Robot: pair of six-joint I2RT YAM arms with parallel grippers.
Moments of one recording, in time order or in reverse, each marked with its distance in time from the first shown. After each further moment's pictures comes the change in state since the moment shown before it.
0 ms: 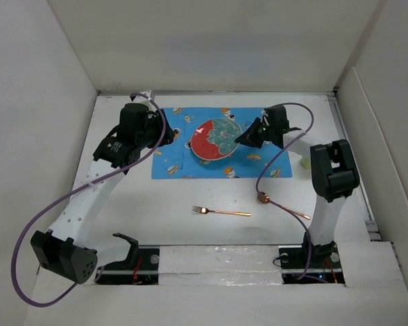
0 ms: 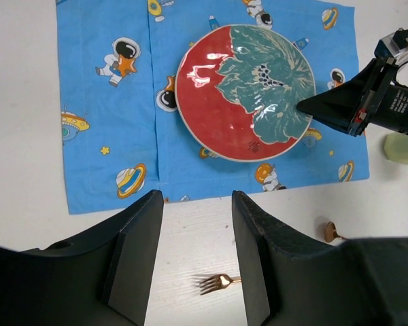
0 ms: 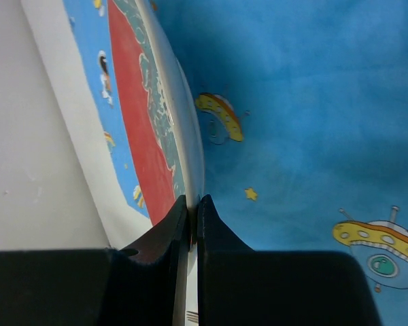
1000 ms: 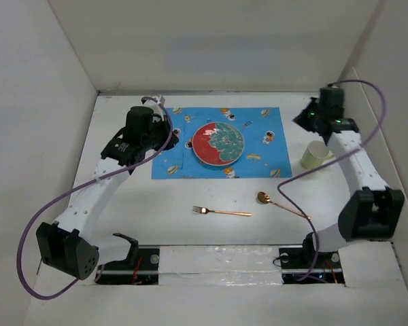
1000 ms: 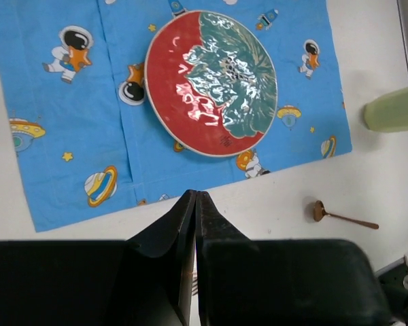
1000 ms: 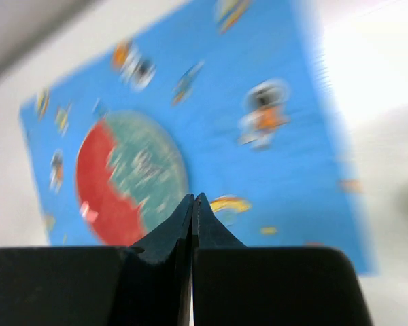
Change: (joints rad) left arm 0.000 0.035 -0.061 0.092 0.129 0.026; right arm -0.146 -0.359 0.093 -0.427 0.439 -0.303
